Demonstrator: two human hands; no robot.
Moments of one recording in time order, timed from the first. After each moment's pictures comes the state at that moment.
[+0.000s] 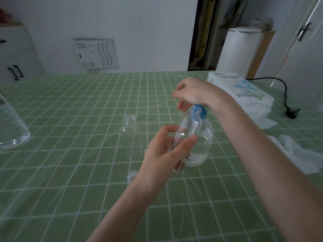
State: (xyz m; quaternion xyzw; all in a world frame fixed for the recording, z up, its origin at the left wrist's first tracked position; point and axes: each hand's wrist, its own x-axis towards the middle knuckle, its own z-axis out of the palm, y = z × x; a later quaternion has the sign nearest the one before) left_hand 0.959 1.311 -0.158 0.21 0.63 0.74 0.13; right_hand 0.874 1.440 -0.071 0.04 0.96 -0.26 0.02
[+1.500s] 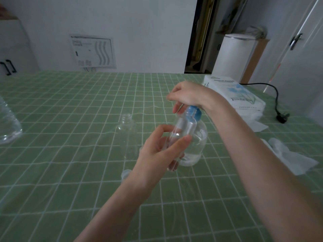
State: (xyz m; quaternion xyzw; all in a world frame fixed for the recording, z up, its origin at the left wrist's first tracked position) left_hand 0.958 1.312 -0.158 0.19 0.64 0.73 0.13; right_hand 0.874 1.440 -0.069 0.05 0.96 -0.26 0.04
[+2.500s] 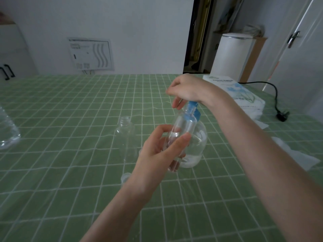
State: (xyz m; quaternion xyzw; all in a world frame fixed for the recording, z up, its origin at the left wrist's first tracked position) left_hand 0.959 1.312 -0.155 0.20 0.63 0.74 0.12; right_hand 0.872 1.442 -0.060 0.03 0.96 -0.28 0.00
